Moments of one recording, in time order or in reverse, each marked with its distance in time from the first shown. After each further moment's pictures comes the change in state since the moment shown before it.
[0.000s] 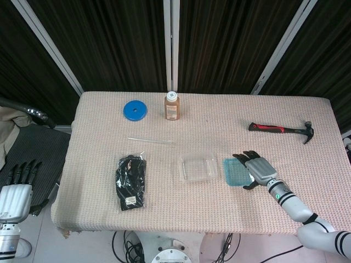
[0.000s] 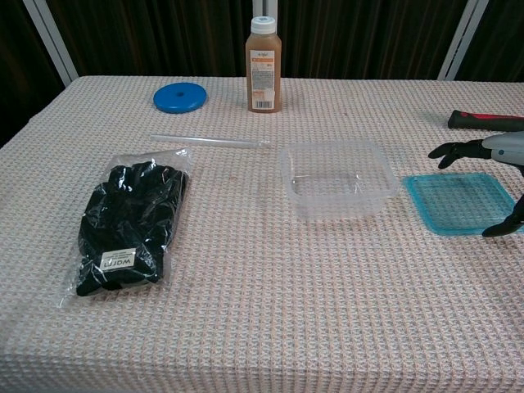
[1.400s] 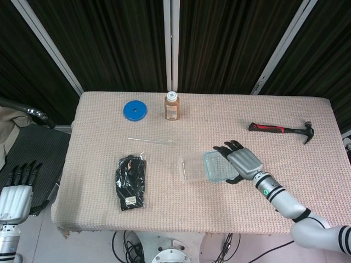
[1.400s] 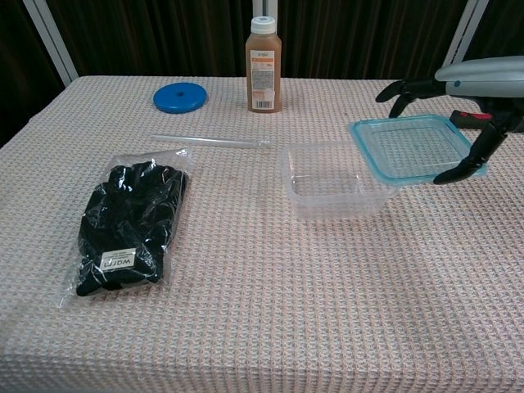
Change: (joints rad) left arm 0.006 -0.006 0.008 0.017 0.014 0.007 -0.016; right arm 0.167 0.146 0.061 -0.364 0.235 0.018 -0.278
